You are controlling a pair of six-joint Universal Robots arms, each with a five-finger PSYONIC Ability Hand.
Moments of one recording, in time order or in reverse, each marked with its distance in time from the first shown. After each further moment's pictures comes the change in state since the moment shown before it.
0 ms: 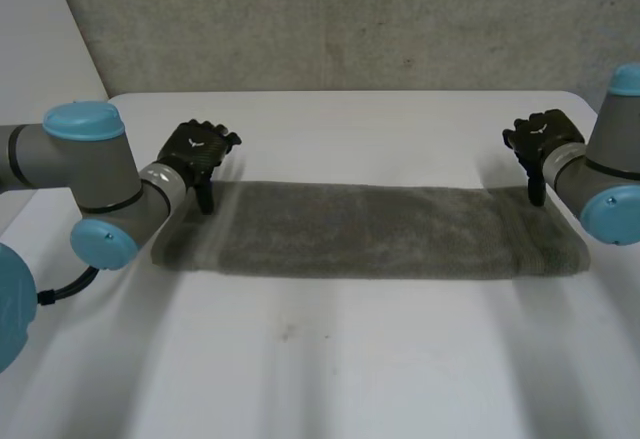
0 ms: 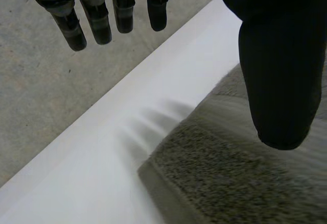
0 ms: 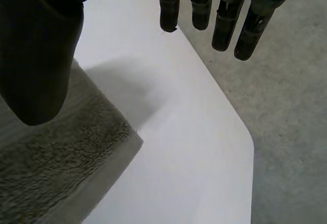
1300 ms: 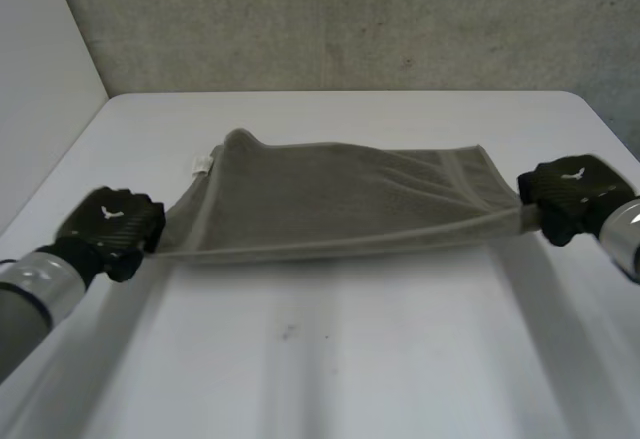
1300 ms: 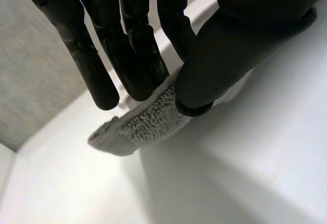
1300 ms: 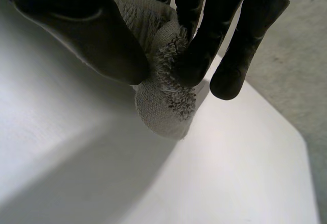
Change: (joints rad) left arm 0.260 0.811 -1.039 0.152 0.206 0.077; right arm -0.099 -0.673 0.821 -0.054 -0.232 0.142; left_hand 0.980 1.022 1.021 1.022 0.975; right_hand 1.103 1.064 1.096 1.081 1.100
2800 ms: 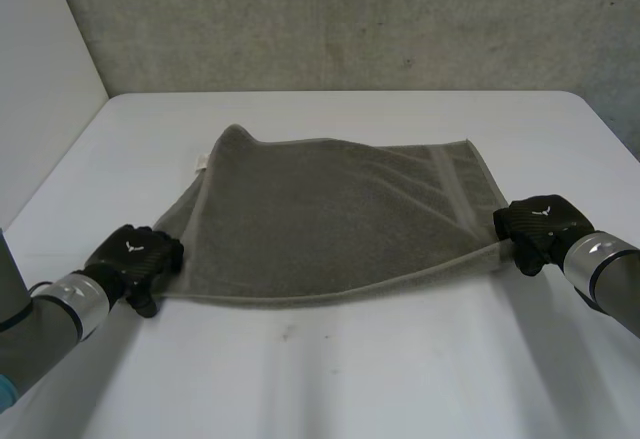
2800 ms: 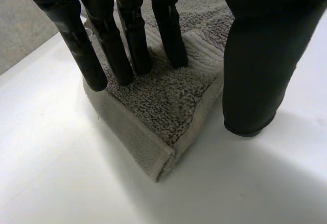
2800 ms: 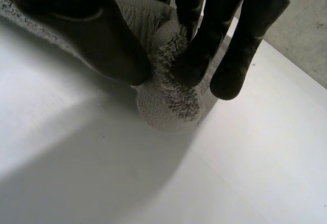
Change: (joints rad) left arm 0.006 -0.328 0.074 0.067 -0.010 0.065; right arm 0.029 0.206 0.037 -0.150 0.007 0.045; left_hand -0.540 -0.573 -0.573 -0.575 -0.552; right_hand 0.000 0.000 0.000 0.000 0.000
